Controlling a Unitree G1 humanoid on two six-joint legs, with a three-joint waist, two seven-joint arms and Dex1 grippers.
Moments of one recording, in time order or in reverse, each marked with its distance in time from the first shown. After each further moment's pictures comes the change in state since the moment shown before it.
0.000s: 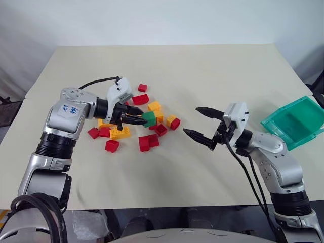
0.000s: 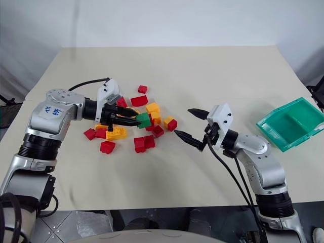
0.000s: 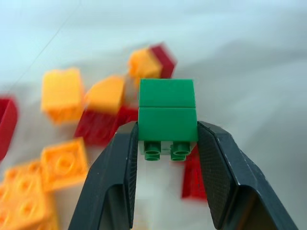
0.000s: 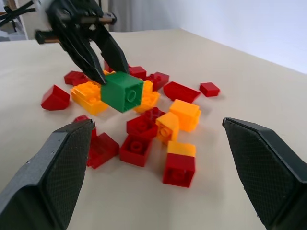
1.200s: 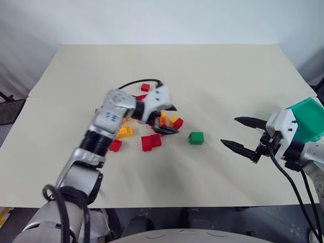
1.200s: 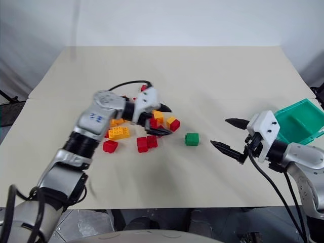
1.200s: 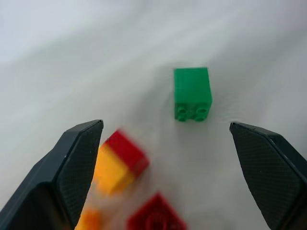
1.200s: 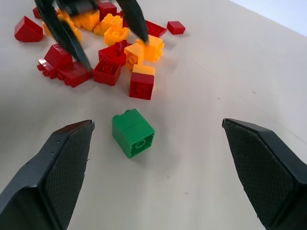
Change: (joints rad) left arm 0.017 -0.173 -0.031 0.098 0.141 -0.359 0.054; right arm 0.233 -0.300 -0.258 -0.113 0.066 0.108 0.071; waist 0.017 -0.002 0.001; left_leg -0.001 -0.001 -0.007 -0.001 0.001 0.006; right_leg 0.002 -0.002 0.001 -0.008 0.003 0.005
